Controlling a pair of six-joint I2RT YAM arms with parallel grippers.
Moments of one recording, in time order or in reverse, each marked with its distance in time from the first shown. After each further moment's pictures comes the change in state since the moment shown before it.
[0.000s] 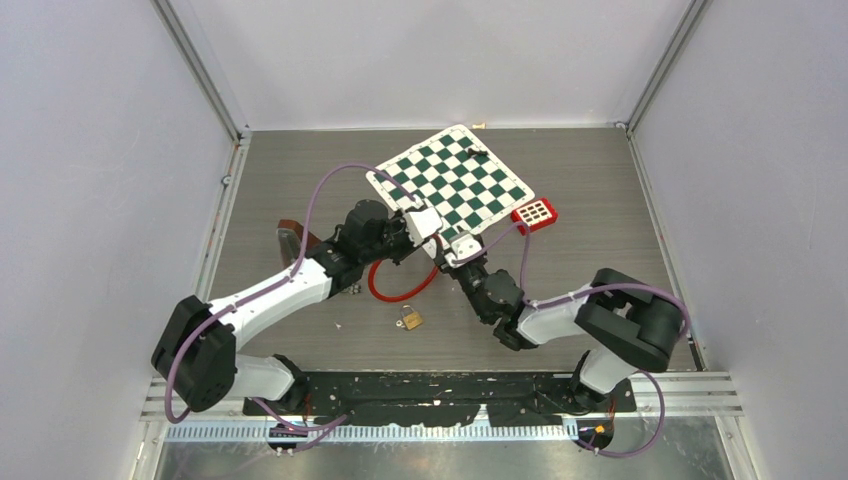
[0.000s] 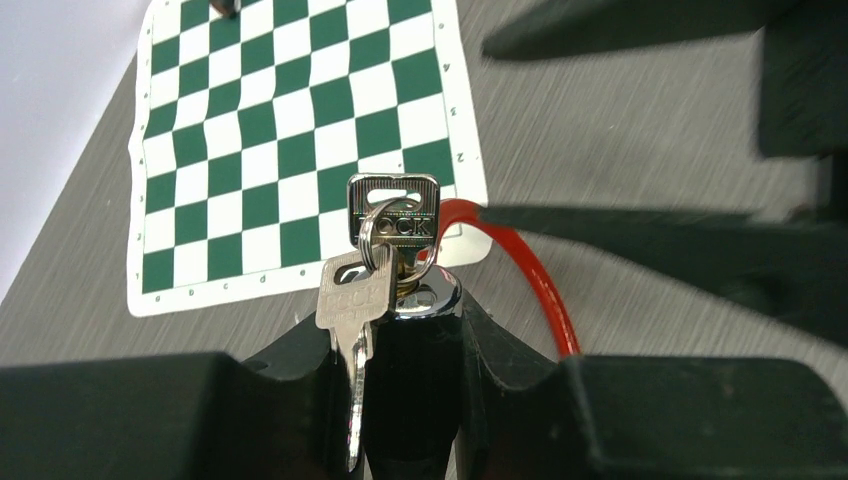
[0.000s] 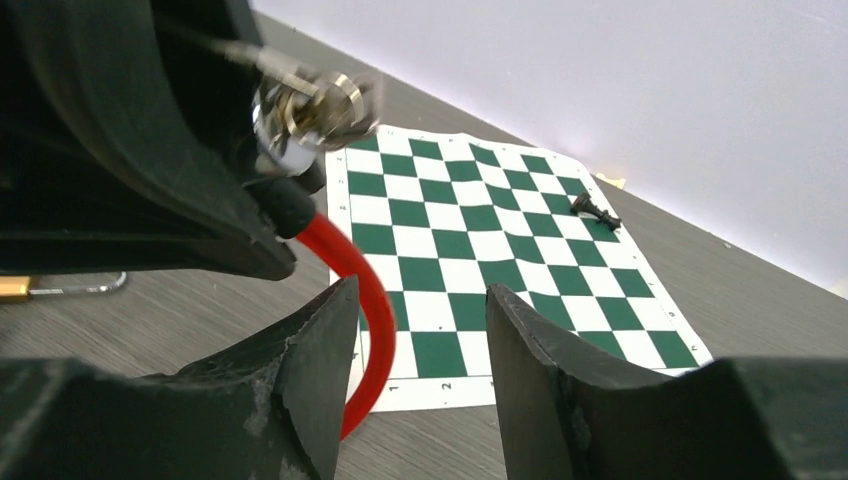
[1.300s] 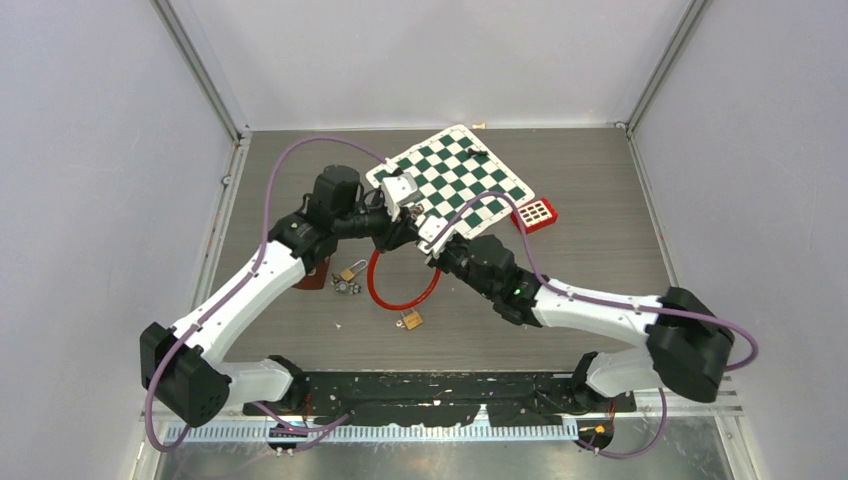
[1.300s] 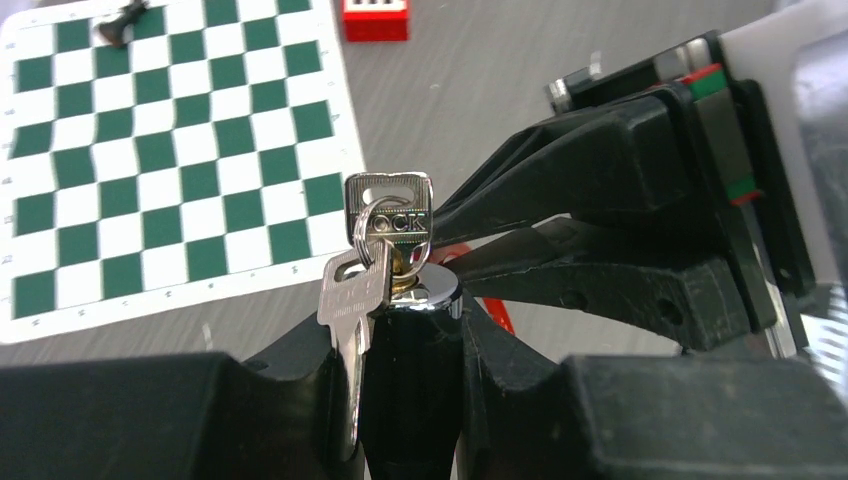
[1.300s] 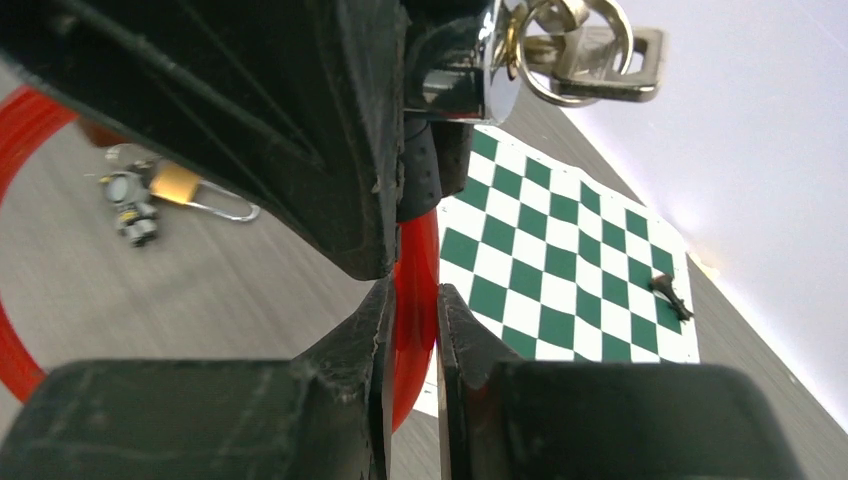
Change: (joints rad) left arm 0.129 -0.079 0.269 -0.397 0.354 -0.172; right arm -0.029 -0.246 0.284 -0.814 -0.372 -0.039
